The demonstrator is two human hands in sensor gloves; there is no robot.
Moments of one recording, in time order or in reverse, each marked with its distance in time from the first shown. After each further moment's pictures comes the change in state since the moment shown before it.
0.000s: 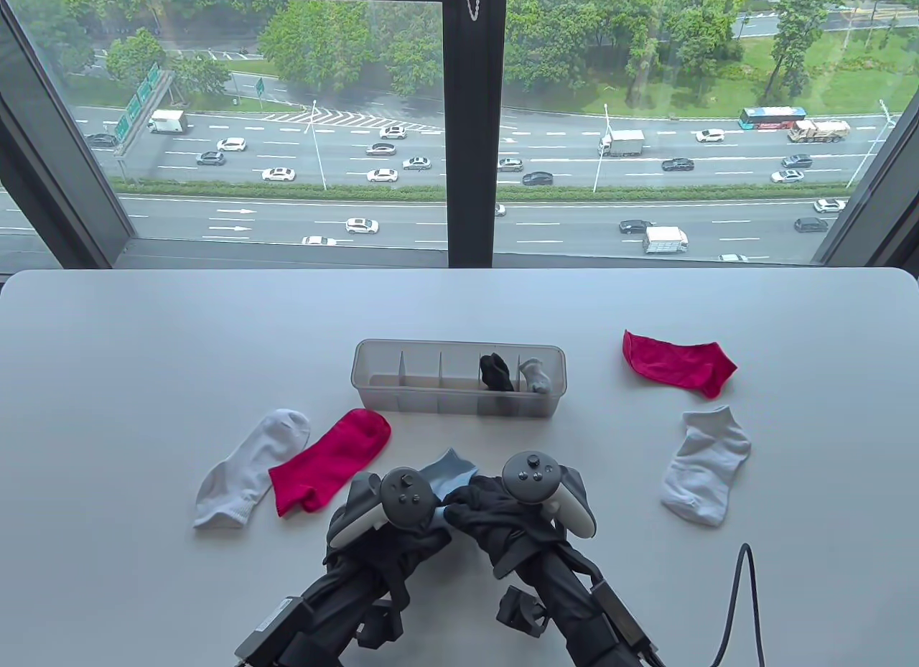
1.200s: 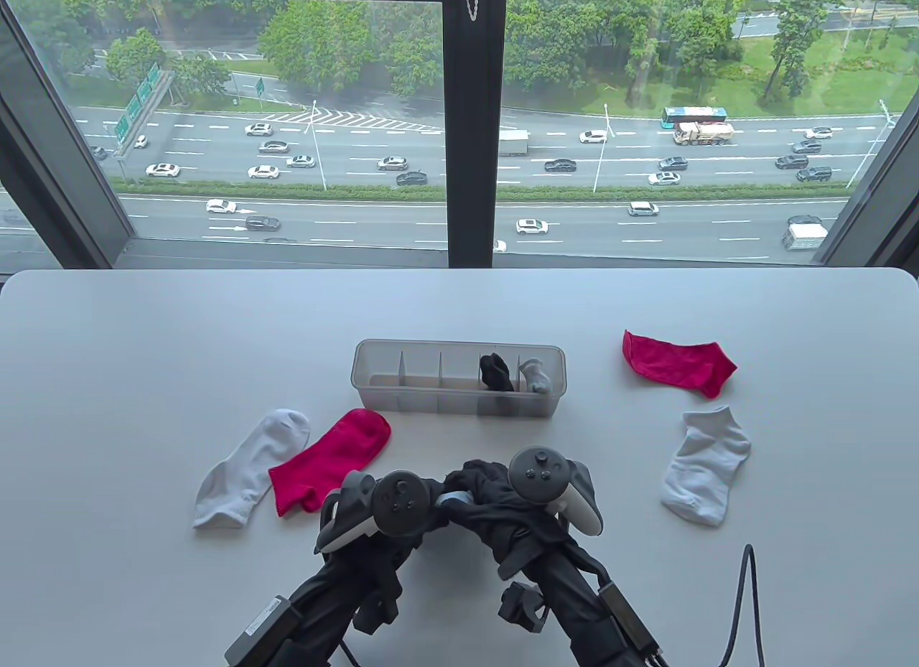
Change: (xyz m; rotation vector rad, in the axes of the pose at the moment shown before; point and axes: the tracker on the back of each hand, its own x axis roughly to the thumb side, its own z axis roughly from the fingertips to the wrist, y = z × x) left_hand 0.014 0.024 0.015 0.139 -0.106 -0.135; right_hand 0.022 -0.013 0.010 -0.110 -0.110 0.107
